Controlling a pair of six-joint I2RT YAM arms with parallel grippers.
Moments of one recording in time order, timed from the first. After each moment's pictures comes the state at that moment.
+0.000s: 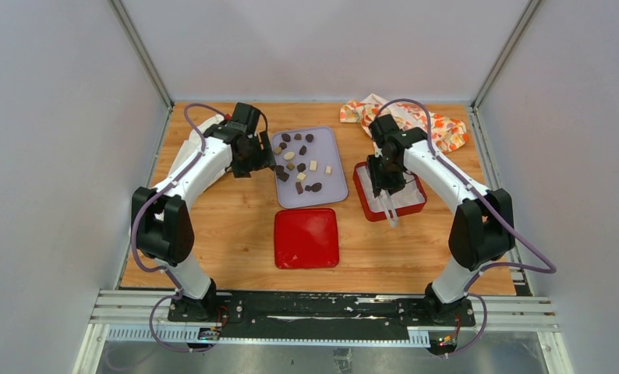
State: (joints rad) left arm -0.31 1.68 1.41 -0.80 -0.07 -0.59; right arm 0.41 1.67 1.42 -1.04 0.05 0.24
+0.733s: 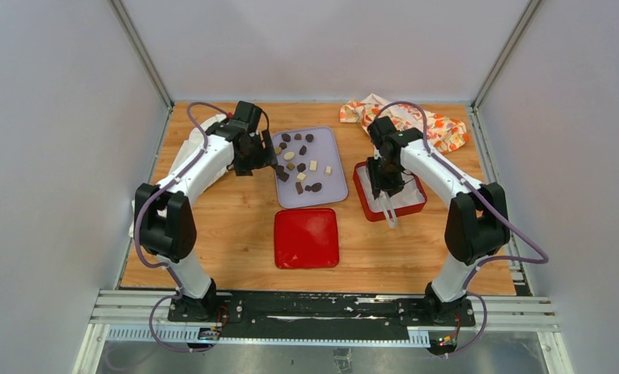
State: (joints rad) left arm -0.31 1.70 1.44 -0.80 -0.06 -0.58; right arm 0.40 1.70 1.42 -1.03 0.05 0.24
